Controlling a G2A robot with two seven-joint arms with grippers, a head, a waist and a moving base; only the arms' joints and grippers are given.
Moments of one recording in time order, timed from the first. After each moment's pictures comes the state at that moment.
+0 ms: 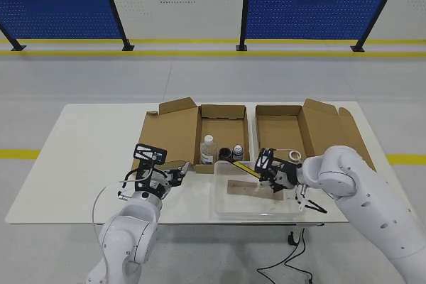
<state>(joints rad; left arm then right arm) 1.58 -1.40 -1.37 -2.15 1.58 0.01 -0.61 -0.88 -0.91 0.95 -1.62 -0.69 -0.60 1.03</state>
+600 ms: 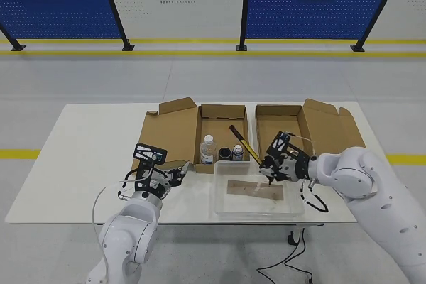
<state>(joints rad) 1.58 -1.40 -1.37 -2.15 1.58 0.01 -0.61 -0.95 -0.90 1.07 -1.65 -0.58 -0.48 0.91</state>
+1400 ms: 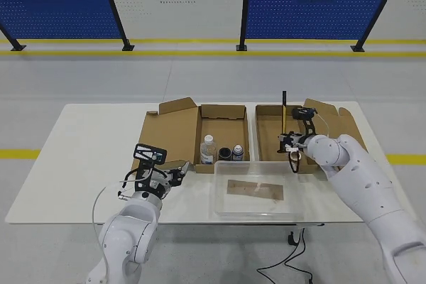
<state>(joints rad) 1.58 -1.40 -1.37 -2.15 1.58 0.01 -0.61 -0.63 -1.10 0.81 -0.94 -0.44 0.06 0.63</state>
